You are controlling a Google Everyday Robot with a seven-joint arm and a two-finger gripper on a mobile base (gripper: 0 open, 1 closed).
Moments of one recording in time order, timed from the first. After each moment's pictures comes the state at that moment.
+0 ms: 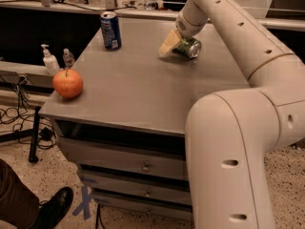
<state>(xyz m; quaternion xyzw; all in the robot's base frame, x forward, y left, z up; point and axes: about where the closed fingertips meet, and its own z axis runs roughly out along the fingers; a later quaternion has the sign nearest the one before) 0.831 -0.113 0.845 -0.34 0.90 0.01 0.27</state>
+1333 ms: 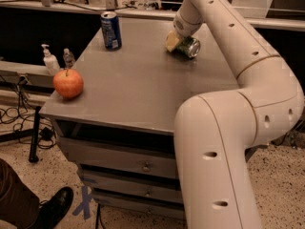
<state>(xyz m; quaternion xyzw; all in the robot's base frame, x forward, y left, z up) 0.838 -0.112 0.838 -0.34 0.91 0.01 0.25</state>
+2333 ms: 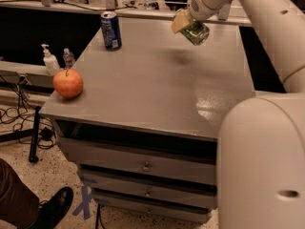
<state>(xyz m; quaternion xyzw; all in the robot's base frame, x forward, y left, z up) 0.805 -0.117 0.921 -0.30 0.89 0.08 0.34</state>
